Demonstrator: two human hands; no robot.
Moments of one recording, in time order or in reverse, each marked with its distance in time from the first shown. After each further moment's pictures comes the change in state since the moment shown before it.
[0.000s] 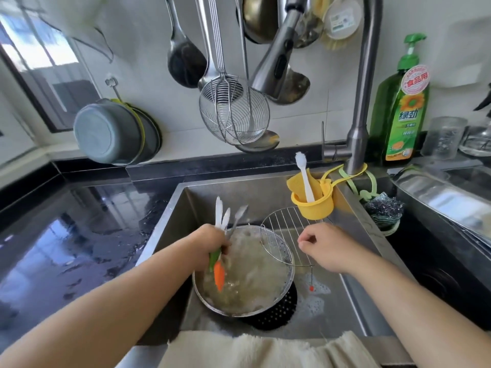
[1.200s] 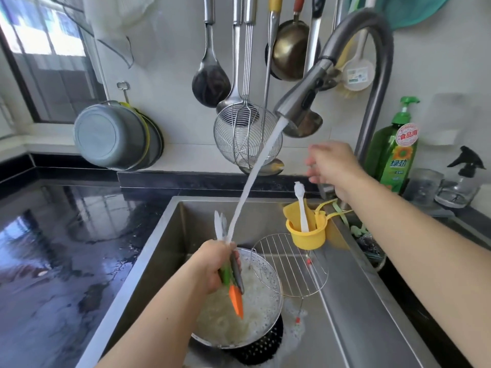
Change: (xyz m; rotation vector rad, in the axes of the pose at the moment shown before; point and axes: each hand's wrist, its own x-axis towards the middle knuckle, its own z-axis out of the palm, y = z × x) left_hand -0.027 0.019 0.021 -0.519 -0.084 0.014; right_hand 0.073 -0.091 -0.127 0.586 0.535 0.037
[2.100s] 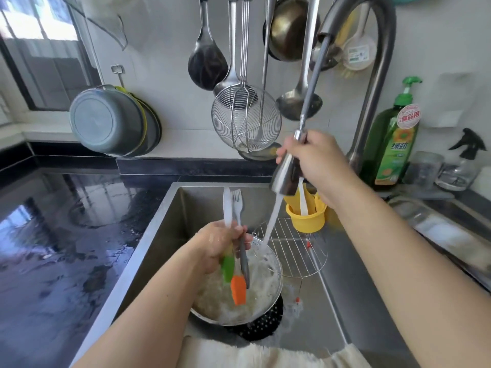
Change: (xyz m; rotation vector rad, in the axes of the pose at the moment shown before) left_hand -0.012 0.002 -0.007 0.176 -0.198 0.146; right_hand -0.063 -0.011 0.018 0.127 -0.148 -0.172
